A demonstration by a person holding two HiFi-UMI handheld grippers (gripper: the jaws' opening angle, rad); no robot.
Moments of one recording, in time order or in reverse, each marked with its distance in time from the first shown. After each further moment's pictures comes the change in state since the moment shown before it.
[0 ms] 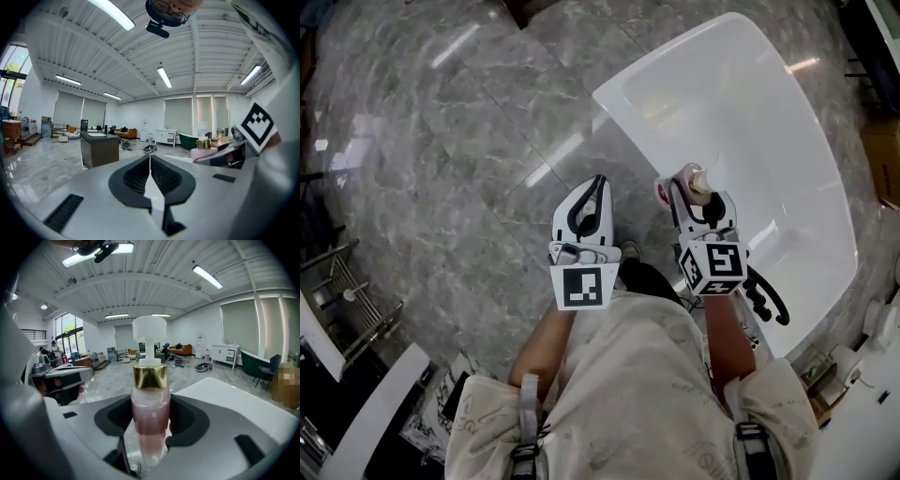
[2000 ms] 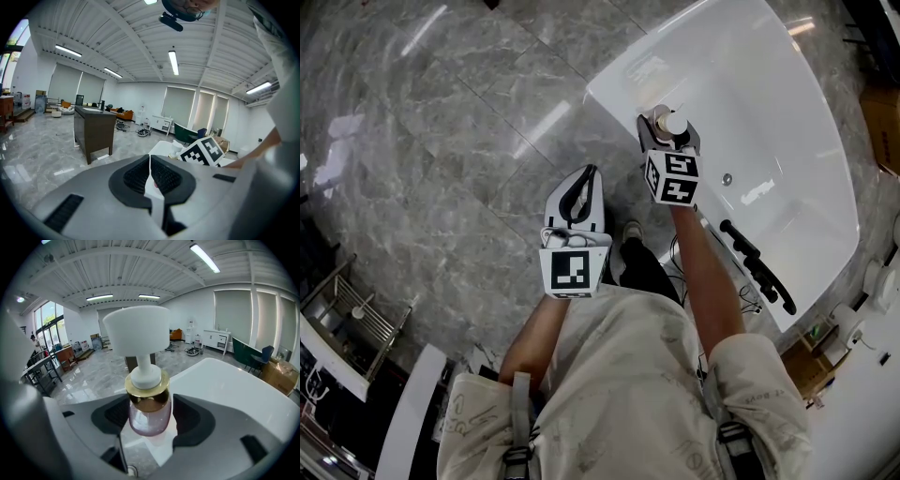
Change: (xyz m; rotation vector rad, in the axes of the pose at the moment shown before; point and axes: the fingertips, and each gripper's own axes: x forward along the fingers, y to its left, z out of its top) left arm 0.081 0.057 -0.073 -0.152 0.210 -0.108; right arm 0.223 -0.036 -0.076 0.078 0.184 -0.145
